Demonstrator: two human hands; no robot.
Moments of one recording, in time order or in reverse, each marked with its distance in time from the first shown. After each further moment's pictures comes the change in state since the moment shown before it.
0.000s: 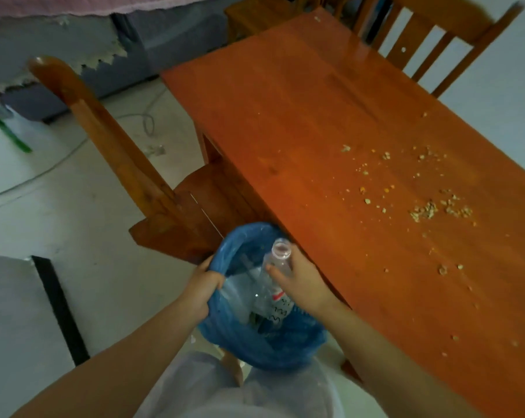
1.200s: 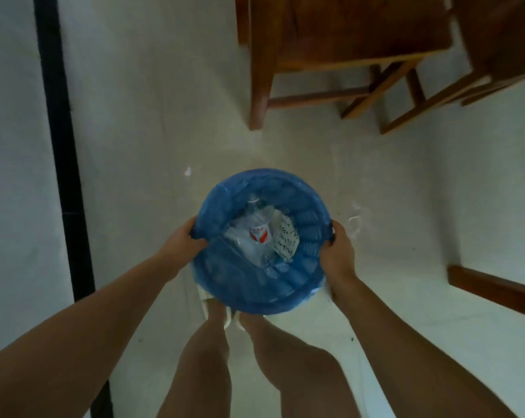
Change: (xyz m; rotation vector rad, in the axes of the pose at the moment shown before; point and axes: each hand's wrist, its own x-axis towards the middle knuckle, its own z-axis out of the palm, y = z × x) left_hand 0.086 -0.424 0.005 0.139 0.250 -0.136; right_hand -0.012 0.388 0.157 -0.130 -0.018 0.329
